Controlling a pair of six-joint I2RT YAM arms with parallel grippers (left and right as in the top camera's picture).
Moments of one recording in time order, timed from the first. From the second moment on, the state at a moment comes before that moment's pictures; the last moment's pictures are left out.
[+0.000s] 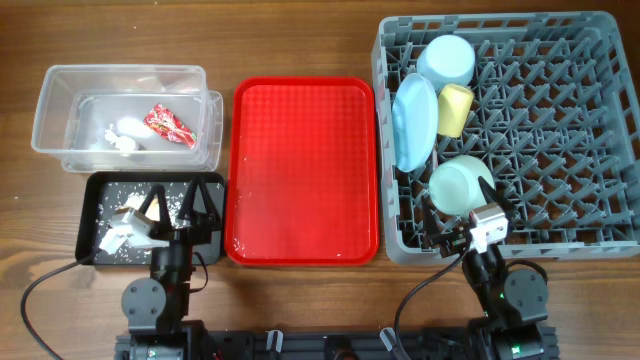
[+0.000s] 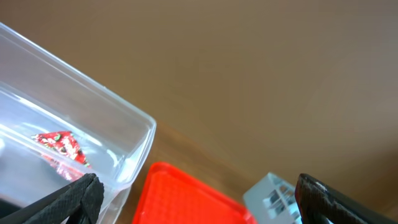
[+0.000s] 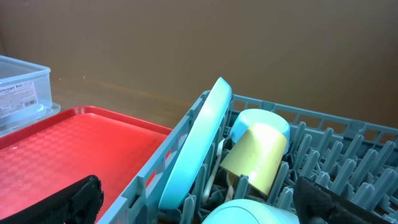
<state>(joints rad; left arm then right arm) 0.00 0.07 0.02 0.13 0.01 -0.62 0.19 0.02 0.01 0.00 -0.11 -0.13</state>
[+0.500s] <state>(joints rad) 0.00 0.02 0.01 -0.07 0.03 -0.06 0.19 0.02 0.01 0.00 -0.11 -0.13</state>
